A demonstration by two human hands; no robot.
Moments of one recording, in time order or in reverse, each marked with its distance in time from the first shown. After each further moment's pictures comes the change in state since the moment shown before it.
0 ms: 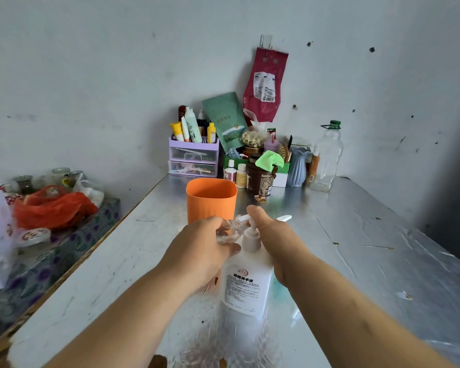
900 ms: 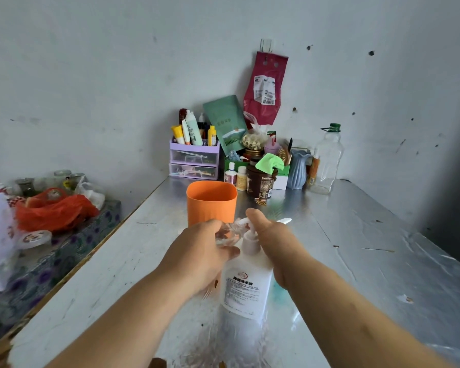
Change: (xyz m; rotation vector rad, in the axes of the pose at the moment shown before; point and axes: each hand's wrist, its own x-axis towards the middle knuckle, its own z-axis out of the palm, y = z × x) left_hand -0.001 0.000 -0.001 0.007 -0.003 0.004; right_hand 0.000 0.006 -0.008 -0.025 -0.066 -0.237
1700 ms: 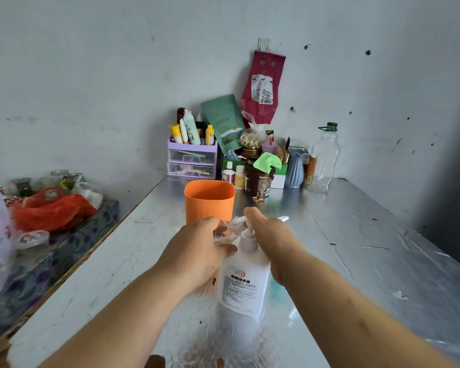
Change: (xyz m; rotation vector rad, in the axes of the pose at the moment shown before) left_hand 0.001 0.000 0.000 -0.014 -0.004 -0.004; right_hand 0.000 -0.005 -0.001 -0.024 0.001 -0.002
